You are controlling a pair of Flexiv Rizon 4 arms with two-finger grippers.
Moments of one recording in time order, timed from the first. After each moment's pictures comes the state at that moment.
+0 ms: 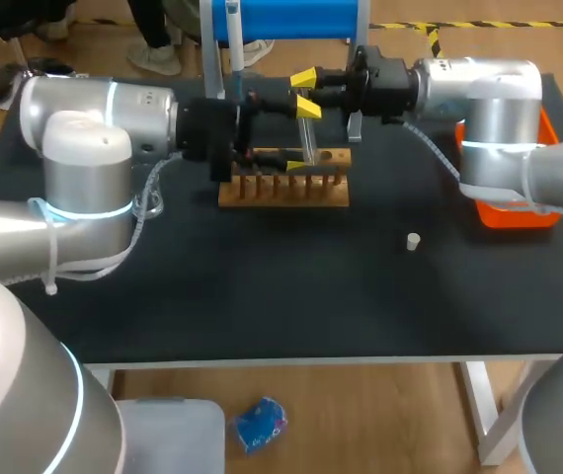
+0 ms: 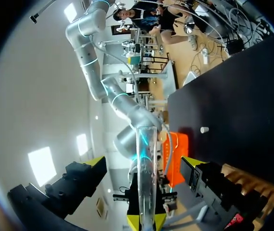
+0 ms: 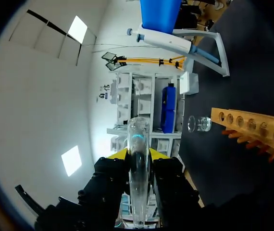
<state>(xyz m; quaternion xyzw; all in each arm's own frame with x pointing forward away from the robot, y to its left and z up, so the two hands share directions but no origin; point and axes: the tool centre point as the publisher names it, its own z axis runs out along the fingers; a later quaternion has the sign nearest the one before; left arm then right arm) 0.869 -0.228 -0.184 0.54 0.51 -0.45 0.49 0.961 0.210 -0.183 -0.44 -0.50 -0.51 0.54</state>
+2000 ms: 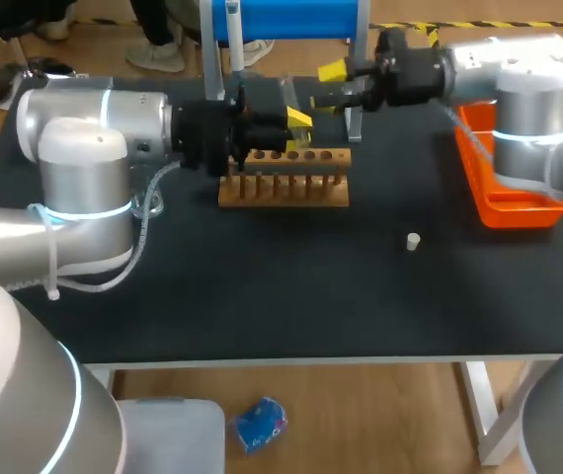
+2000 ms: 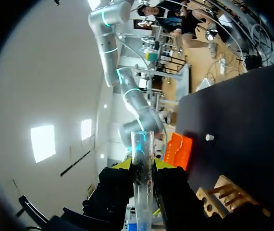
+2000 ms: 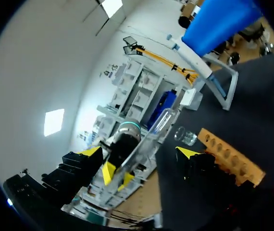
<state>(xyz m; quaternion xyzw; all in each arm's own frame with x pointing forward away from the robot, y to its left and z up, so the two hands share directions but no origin) 0.880 -0.217 -0.178 0.46 0.55 -0.51 0.47 0.954 0.164 -0.187 -0.32 -0.64 -0.57 0.40</state>
